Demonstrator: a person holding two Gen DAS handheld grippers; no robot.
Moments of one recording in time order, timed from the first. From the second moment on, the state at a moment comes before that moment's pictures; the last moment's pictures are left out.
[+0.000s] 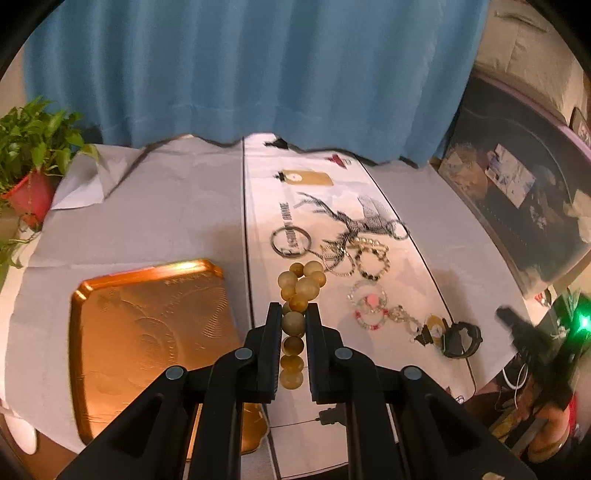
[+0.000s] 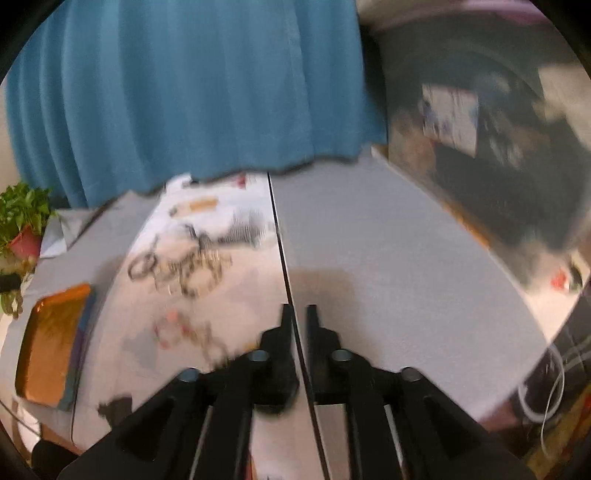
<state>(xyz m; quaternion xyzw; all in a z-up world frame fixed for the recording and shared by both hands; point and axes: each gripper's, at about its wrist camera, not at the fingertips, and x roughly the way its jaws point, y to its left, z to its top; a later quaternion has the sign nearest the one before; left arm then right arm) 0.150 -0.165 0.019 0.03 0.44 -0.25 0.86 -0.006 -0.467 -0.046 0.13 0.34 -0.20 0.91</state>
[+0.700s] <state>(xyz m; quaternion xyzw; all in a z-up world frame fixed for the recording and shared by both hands) 0.180 -0.213 -0.115 0.00 0.56 -0.27 0.78 0.016 -0.450 -0.136 0.10 0.40 -0.19 0.89</state>
